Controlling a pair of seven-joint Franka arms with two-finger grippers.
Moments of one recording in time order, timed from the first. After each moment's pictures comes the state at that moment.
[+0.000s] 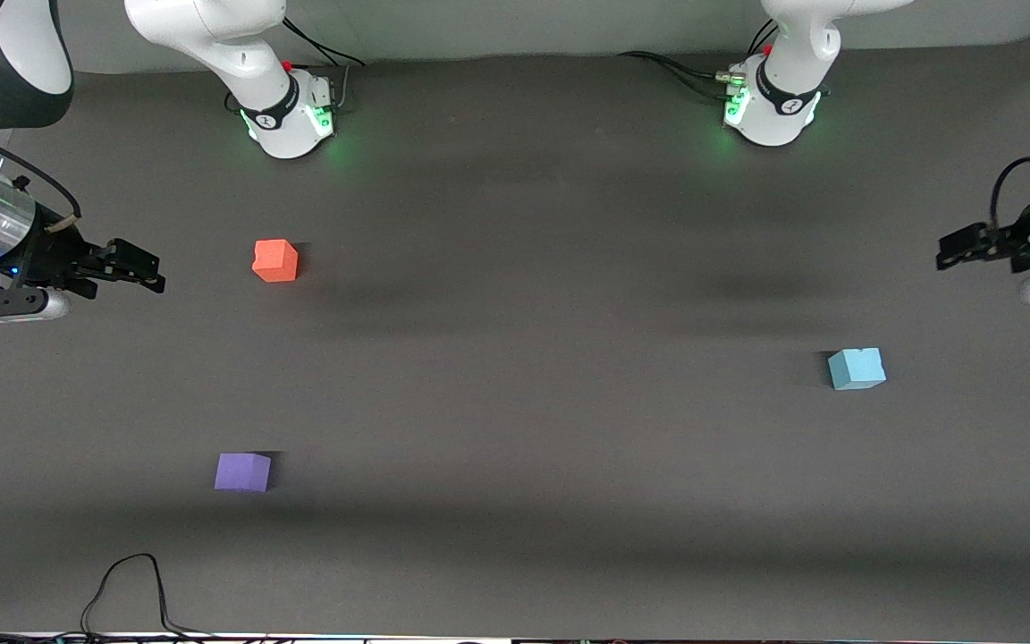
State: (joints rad) left arm 0.08 -0.02 0.03 -1.93 0.02 1.81 0.18; right arm 0.15 -0.01 -0.12 -1.75 0.04 1.71 0.00
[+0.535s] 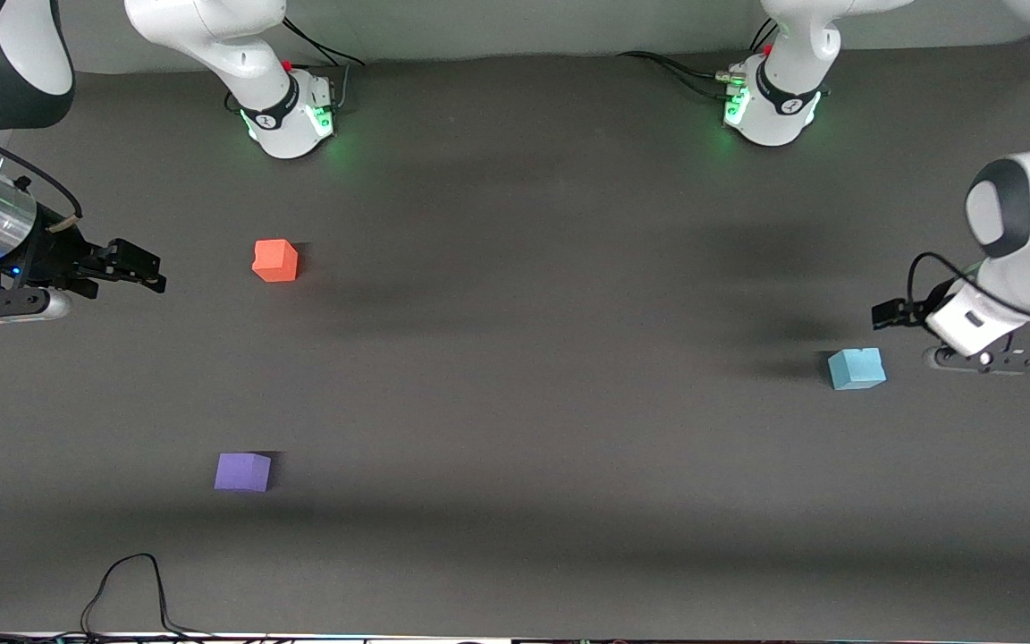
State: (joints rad) left arm 0.08 0.21 0.03 -2.06 0.03 2.17 0.18; right arm 0.15 -0.01 -0.12 -1.75 0.04 1.71 0.00
